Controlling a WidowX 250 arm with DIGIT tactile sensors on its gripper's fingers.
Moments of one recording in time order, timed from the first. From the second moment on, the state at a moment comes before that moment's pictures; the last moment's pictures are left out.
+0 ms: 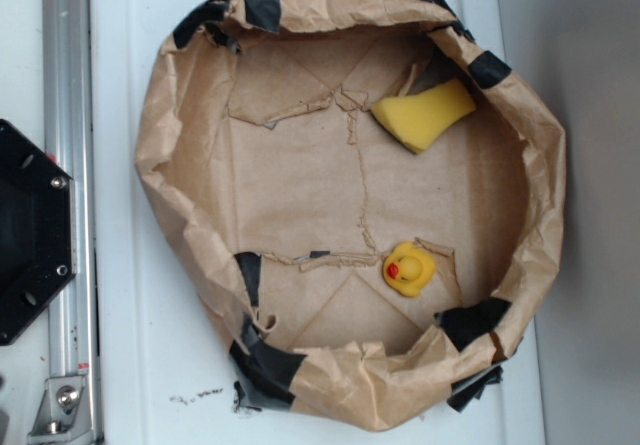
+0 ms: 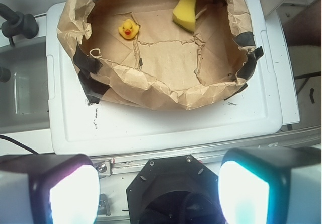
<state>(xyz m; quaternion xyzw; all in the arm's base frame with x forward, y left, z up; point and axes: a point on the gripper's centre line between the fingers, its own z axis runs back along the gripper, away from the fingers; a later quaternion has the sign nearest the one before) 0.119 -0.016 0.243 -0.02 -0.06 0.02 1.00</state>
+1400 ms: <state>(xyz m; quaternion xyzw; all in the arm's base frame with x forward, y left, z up) 0.303 0.038 0.067 0.00 -0.07 0.17 0.98</state>
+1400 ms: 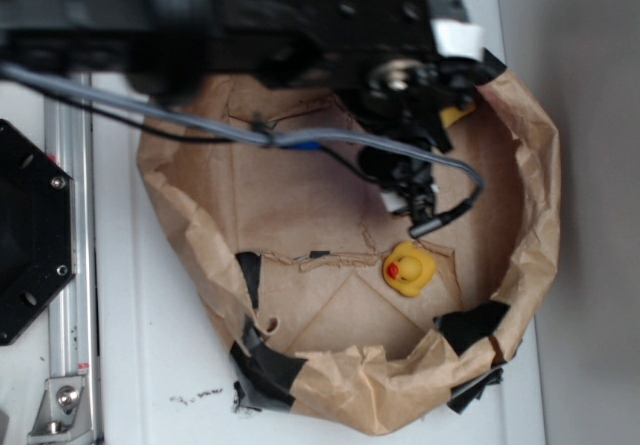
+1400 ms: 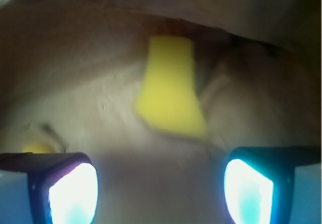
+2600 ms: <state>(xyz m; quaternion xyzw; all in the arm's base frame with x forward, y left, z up) 0.334 0.055 0.038 0.03 -0.03 0.13 0.99</state>
